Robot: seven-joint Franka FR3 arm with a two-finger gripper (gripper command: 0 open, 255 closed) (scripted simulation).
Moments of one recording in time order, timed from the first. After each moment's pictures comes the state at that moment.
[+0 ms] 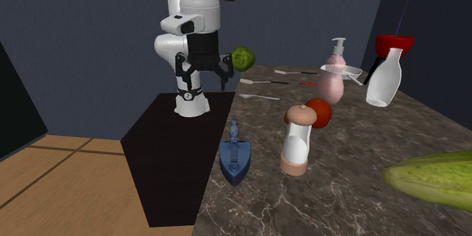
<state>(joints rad) 0.12 -0.33 0.18 -2.40 0.09 1.93 0.29</state>
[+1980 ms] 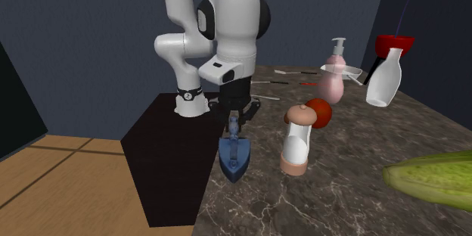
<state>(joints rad) 0.16 0.01 0.27 -2.29 0.01 2.19 0.41</state>
